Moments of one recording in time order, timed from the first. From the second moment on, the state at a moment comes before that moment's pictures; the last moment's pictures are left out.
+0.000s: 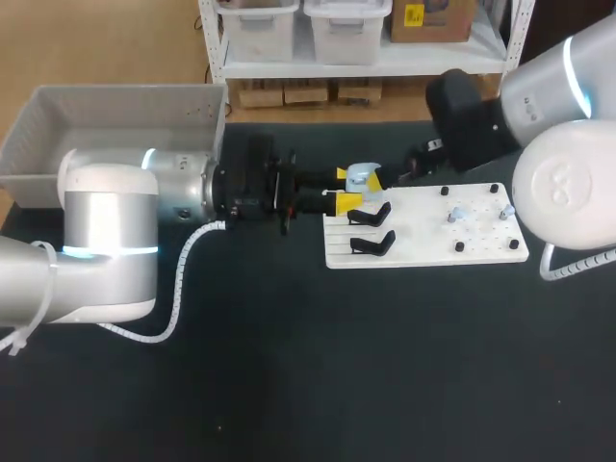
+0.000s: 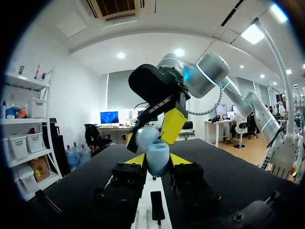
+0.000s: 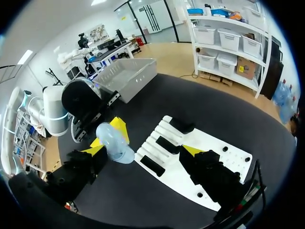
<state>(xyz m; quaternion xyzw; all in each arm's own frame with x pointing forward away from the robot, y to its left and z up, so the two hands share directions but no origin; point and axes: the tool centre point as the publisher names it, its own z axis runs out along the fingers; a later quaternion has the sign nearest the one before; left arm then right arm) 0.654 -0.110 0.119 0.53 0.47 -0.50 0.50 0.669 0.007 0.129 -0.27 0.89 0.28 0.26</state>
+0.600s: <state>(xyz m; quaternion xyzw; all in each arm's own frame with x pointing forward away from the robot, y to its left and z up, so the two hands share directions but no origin) 0.654 -0.110 0.119 0.53 0.47 -0.50 0.50 0.683 -0.067 0.144 -0.32 0.90 0.16 0.26</state>
